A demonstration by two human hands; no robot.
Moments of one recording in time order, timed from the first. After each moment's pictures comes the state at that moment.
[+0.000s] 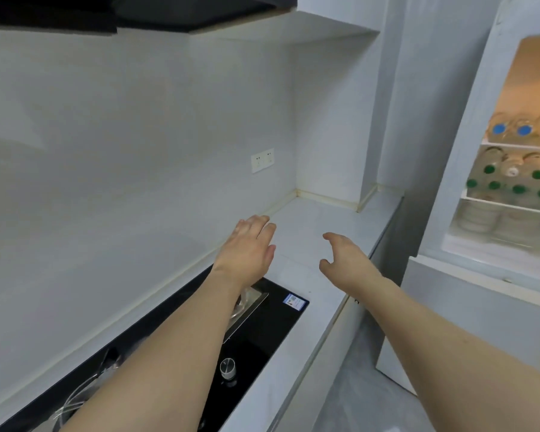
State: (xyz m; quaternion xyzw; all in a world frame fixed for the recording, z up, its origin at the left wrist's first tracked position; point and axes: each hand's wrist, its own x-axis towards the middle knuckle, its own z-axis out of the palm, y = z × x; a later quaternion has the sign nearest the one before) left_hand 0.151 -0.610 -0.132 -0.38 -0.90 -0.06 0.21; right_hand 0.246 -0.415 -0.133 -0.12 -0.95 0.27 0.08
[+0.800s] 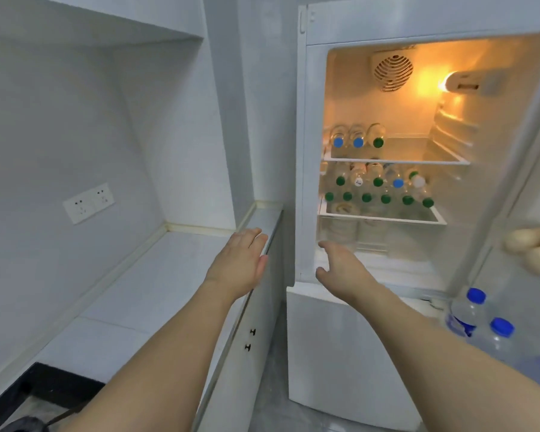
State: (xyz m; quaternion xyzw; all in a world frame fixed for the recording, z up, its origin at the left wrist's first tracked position) left_hand 0.084 -0.208 -0.146 -0.53 -0.82 -0.14 0.14; right_hand 0.249 -0.060 -0.137 -0.31 -0.91 0.25 0.10
